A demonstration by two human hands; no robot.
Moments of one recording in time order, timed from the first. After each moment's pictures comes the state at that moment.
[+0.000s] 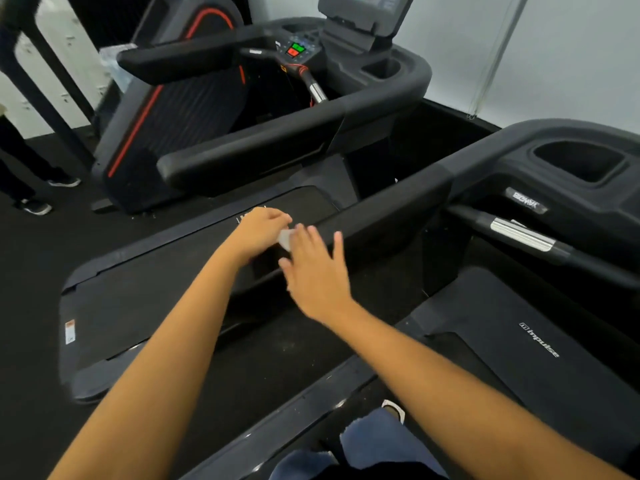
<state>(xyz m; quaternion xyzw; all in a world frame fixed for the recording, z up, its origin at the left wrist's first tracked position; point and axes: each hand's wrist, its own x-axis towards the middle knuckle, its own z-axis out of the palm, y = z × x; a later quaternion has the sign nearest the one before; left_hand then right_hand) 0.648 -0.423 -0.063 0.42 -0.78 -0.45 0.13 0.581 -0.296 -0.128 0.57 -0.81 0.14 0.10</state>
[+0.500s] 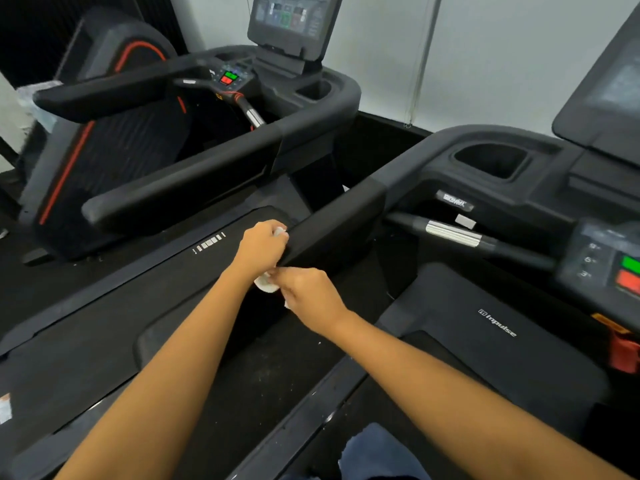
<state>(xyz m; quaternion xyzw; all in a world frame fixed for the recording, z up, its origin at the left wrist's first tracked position) 0.551 -0.385 -0.066 0.40 -0.84 -0.35 0.12 0.510 -0.257 -0.121 0.61 -0.70 0.37 -0.01</state>
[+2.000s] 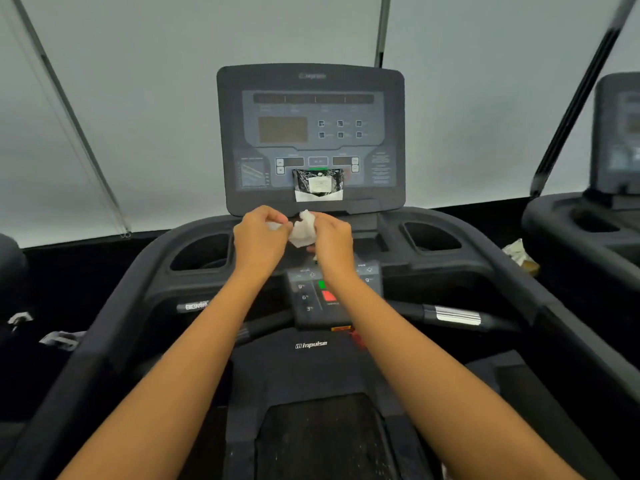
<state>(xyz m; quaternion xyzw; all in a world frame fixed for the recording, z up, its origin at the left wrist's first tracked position) 0.262 -0.098 0.067 -0.04 -0.84 -0.50 0.19 0.290 0.010 0.062 -0.09 -0.67 0.71 0.19</state>
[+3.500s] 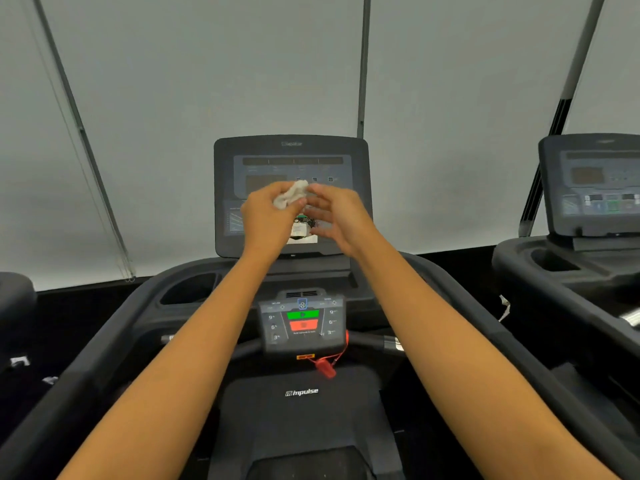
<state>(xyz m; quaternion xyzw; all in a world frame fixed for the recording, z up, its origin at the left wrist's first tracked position) 0.339 -0.016 0.170 -0.18 -0.75 -0.54 0.33 0.349 0.111 0.182 0.06 -0.66 0.74 0.07</state>
